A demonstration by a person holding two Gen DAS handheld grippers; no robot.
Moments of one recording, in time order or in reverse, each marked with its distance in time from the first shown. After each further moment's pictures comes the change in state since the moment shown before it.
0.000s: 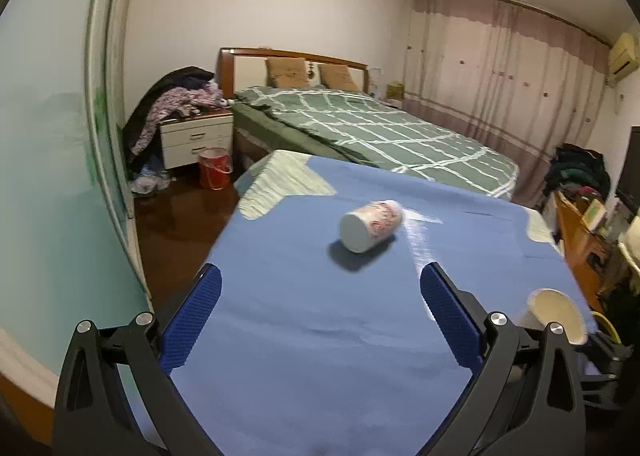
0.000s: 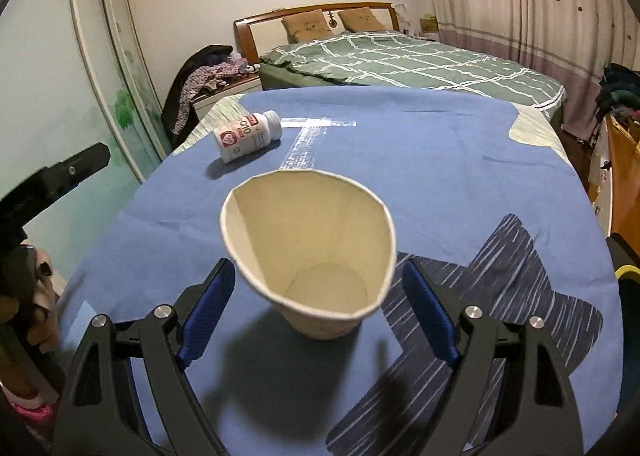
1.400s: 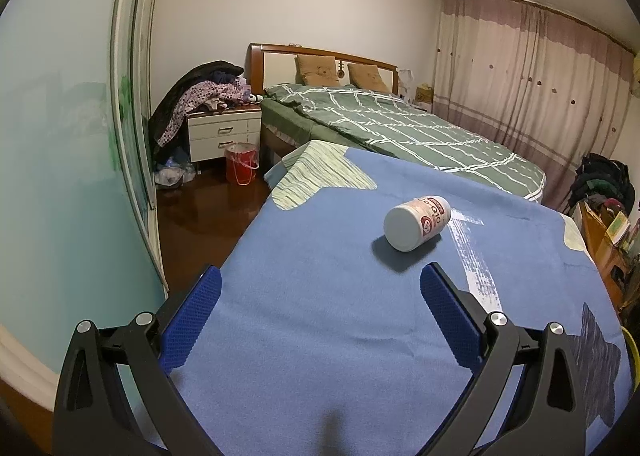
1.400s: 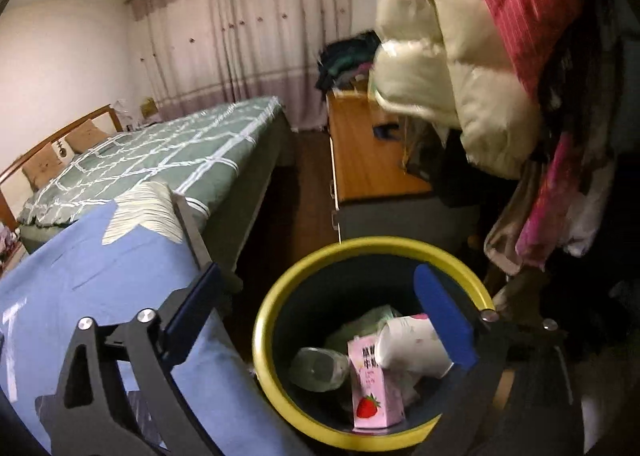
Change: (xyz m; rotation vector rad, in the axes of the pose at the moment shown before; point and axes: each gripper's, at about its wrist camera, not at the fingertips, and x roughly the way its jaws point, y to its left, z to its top) left arm 0.028 0.012 -0.014 -0.044 -0.005 0.086; right arm -0.114 -0.251 -0.048 0.553 -0.316 -0.808
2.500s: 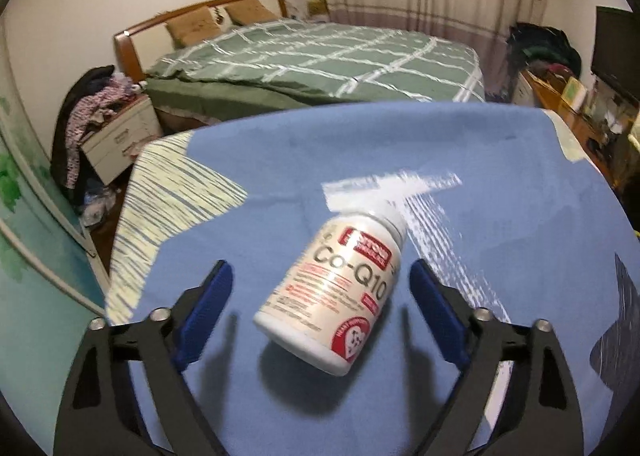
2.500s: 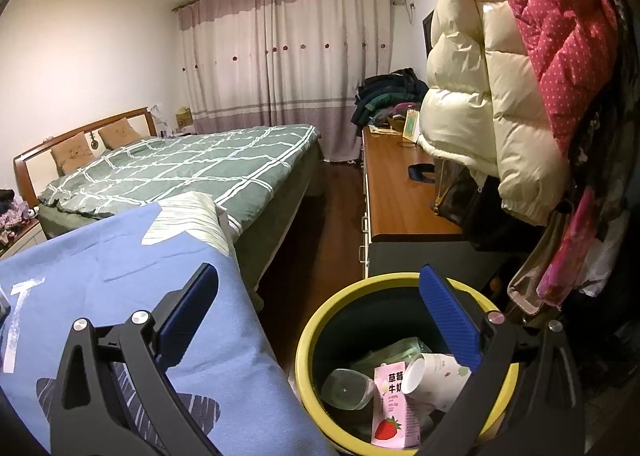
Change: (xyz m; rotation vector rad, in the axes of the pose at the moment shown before) left arm 0.169 -0.102 0.057 0.408 0.297 -0.232; right arm -0.017 0.032 0.000 -0.090 -0.083 0.083
